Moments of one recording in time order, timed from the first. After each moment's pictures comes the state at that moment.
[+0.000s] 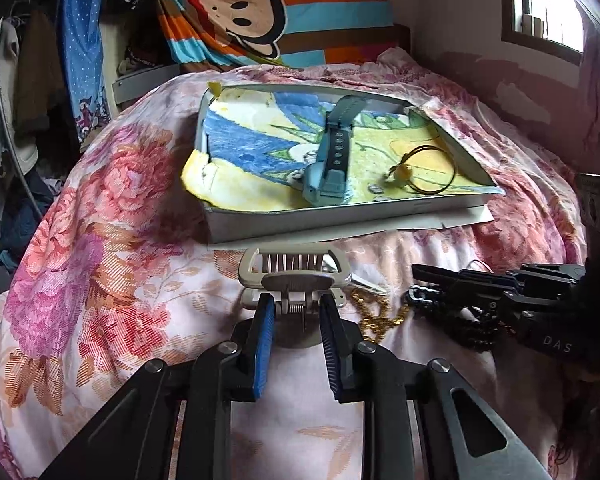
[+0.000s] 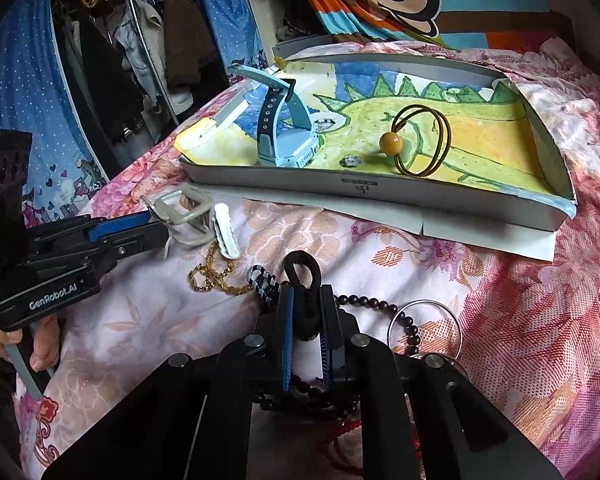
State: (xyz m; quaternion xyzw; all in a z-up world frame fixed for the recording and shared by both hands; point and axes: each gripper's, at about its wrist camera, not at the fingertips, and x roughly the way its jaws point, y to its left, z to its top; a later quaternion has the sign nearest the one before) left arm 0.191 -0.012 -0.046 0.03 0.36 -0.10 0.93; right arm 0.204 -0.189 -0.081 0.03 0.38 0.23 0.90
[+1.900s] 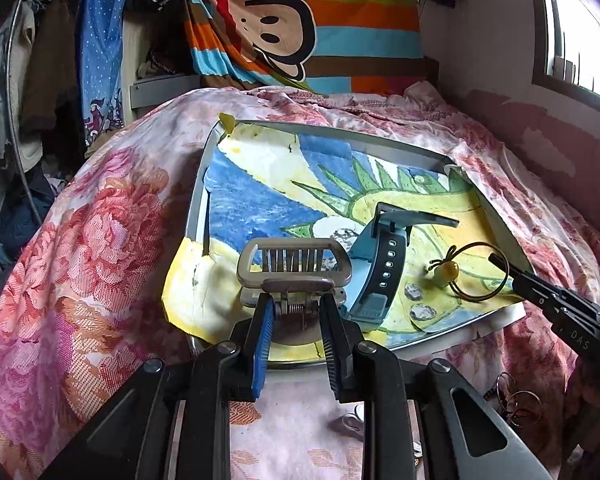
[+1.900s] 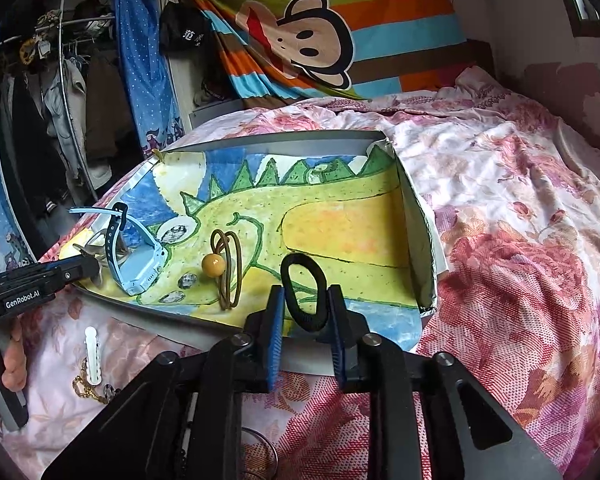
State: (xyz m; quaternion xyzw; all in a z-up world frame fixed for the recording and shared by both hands) left arm 0.276 -0.016 -0.036 -0.02 0.33 -0.07 0.94; right arm 0.264 -0.265 -0.057 0.05 0.29 0.08 0.95
